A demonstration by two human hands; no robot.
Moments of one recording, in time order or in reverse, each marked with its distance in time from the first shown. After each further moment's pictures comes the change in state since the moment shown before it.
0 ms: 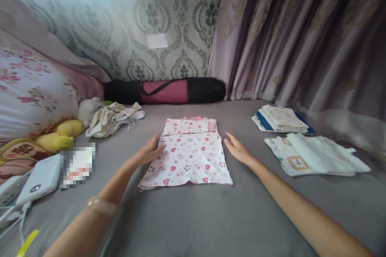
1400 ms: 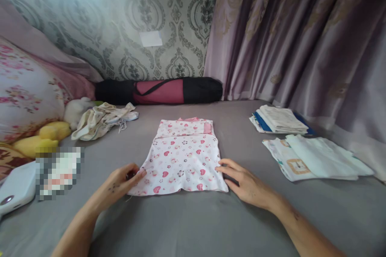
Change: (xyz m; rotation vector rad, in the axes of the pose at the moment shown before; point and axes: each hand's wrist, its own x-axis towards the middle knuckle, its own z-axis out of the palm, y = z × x) left_hand -0.097 0.047 -0.032 -0.122 -0.116 -0.163; right_hand -0.101 -0.033 -0.031 -0.235 -0.302 -0.452
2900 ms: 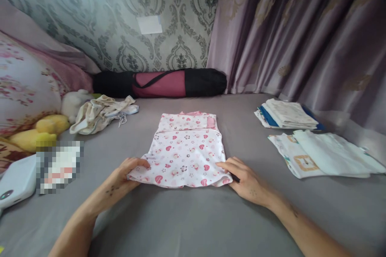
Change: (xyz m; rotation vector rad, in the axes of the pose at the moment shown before) left_hand -0.007 -0.001 -0.005 -0.119 -0.052 0.146; right_hand 0.011 0.000 0.019 0.047 0.112 -0.095
